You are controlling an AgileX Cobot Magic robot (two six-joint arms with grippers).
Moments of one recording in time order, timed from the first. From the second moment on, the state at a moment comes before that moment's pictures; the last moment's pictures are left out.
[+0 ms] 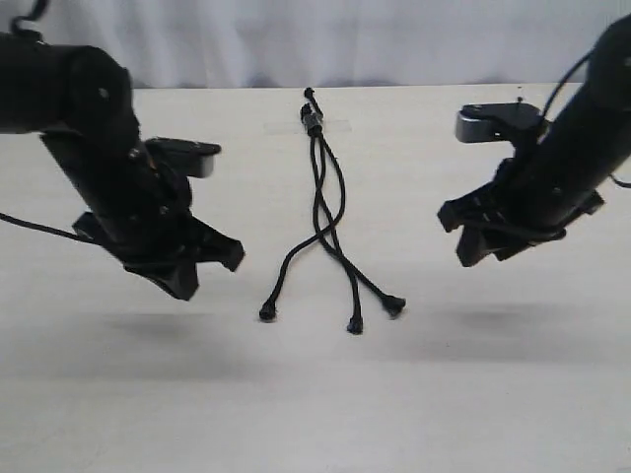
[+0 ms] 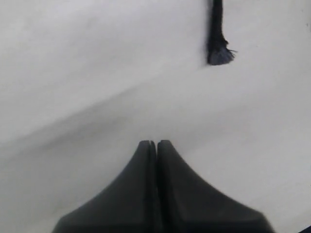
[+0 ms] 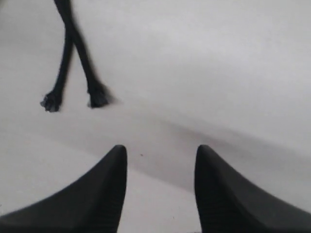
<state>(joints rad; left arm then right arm) -0.32 1.75 -1.07 -0.25 0.92 0.03 0.17 1.65 -1.05 0.23 0.92 -0.17</state>
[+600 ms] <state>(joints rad) -0.15 0.98 -0.61 -0.29 0.71 0.05 -0.01 1.01 -0.71 0.24 0.77 -0.12</state>
